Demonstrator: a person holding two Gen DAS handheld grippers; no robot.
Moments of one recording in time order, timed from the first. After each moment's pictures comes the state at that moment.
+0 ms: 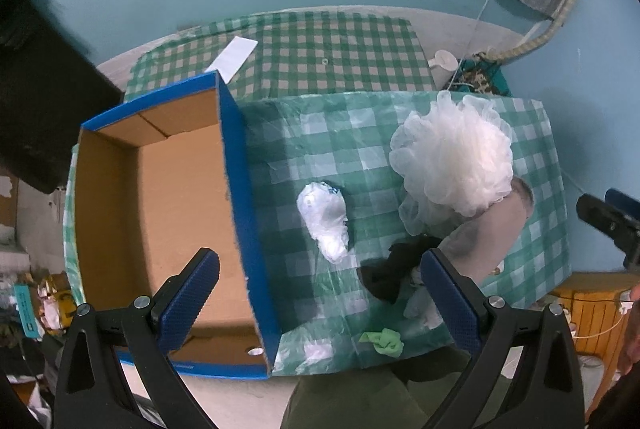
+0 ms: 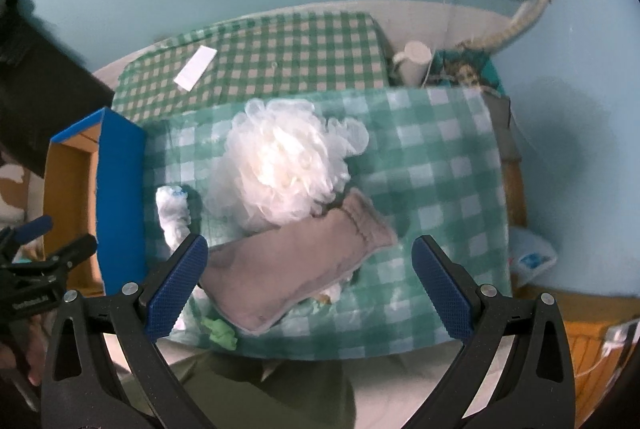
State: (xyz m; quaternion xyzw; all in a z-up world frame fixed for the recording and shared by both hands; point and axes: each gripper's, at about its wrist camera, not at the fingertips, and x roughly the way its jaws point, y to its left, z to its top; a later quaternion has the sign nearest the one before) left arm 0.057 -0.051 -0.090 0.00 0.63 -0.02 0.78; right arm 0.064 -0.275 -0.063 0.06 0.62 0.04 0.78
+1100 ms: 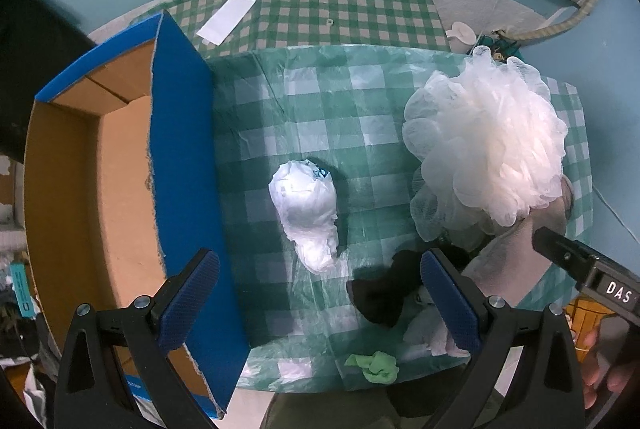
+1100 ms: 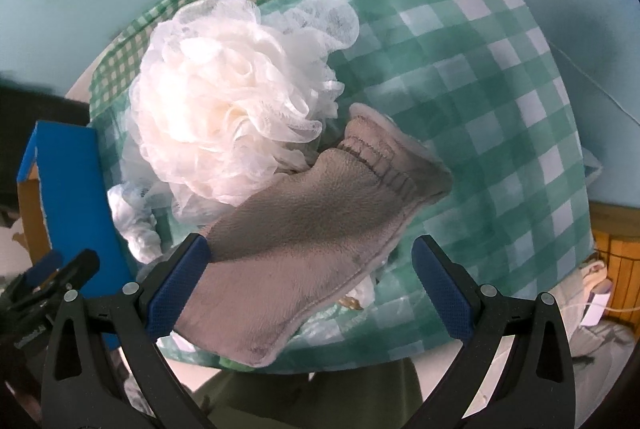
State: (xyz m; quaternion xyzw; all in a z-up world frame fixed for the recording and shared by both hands) left arm 0.079 -0.073 -0.166 -0.01 0.67 0.00 0.74; right arm 0.072 -0.287 -0.184 0.17 0.69 -0.01 0.71
